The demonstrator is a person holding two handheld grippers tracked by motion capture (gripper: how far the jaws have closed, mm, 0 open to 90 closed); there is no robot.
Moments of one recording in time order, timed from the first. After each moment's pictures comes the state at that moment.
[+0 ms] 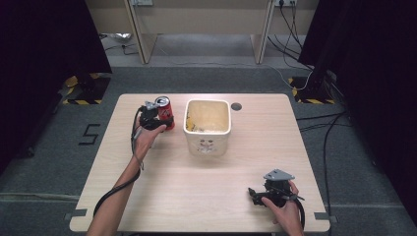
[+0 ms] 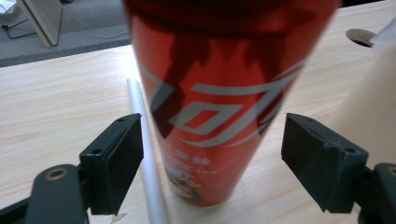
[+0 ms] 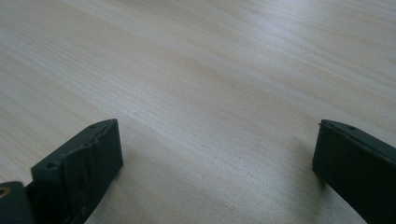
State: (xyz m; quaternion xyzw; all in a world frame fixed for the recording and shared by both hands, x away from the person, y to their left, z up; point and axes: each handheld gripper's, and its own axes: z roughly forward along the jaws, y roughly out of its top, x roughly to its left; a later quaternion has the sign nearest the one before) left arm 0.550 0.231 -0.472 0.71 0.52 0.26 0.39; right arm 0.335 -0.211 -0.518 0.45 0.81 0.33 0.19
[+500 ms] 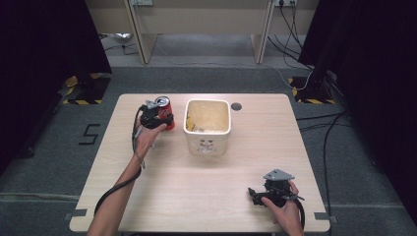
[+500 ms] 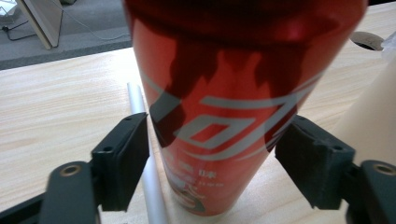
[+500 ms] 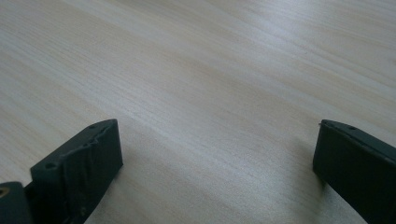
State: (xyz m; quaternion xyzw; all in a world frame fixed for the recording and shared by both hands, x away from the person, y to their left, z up) left arm 0.556 0.228 -0.473 0.71 0.52 0.26 0.39; right arm 0.335 -0.211 -0.518 0.45 0.81 0.33 0.19
